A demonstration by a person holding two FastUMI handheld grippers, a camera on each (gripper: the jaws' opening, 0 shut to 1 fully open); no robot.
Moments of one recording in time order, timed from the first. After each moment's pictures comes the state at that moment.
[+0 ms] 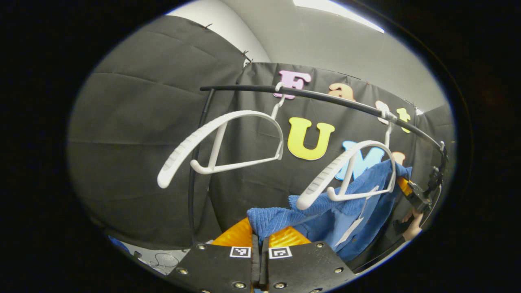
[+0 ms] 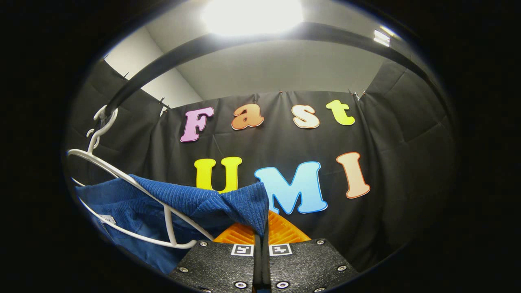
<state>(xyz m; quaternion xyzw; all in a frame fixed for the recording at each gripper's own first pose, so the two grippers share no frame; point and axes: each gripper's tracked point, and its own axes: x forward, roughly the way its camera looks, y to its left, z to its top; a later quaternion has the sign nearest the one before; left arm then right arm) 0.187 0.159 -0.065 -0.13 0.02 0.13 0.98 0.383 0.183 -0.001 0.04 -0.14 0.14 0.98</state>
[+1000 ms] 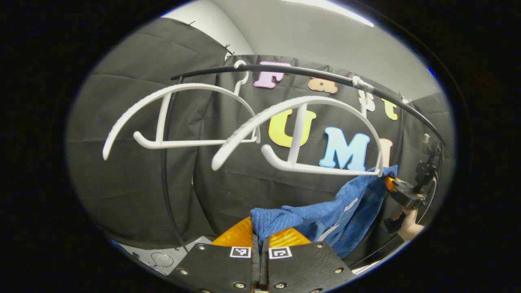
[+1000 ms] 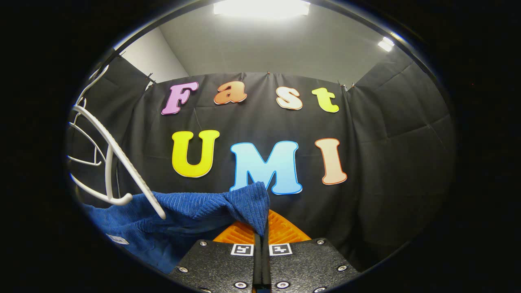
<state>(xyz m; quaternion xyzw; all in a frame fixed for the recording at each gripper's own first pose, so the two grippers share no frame) 0.193 0.131 -0.103 -0.12 0.05 0.08 0.99 0.409 0.140 -0.071 -0.01 -0.06 0.07 1.00</state>
